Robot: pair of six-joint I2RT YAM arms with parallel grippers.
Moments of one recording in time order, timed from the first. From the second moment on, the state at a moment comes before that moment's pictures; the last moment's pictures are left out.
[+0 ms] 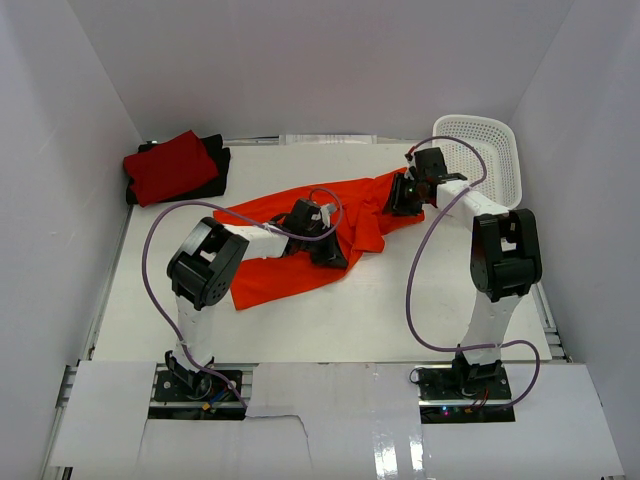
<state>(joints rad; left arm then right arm) -0.63 2.01 1.15 0.03 0.53 -0.71 0.22 1.91 1.38 -0.39 -0.29 0.32</state>
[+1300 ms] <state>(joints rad) -0.63 2.01 1.15 0.02 0.53 -0.70 0.20 2.00 1.35 -0.39 -0.33 0.37</state>
